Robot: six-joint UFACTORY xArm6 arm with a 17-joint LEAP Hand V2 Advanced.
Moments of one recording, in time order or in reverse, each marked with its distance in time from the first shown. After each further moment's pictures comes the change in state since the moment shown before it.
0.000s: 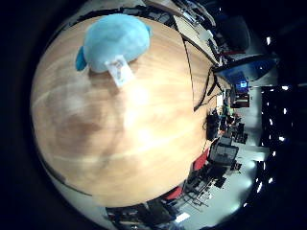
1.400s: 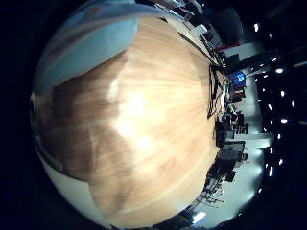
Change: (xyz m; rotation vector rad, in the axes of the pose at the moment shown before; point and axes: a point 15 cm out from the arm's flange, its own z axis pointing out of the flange) arm 0.037 -0.060 0.070 0.182 0.052 0.116
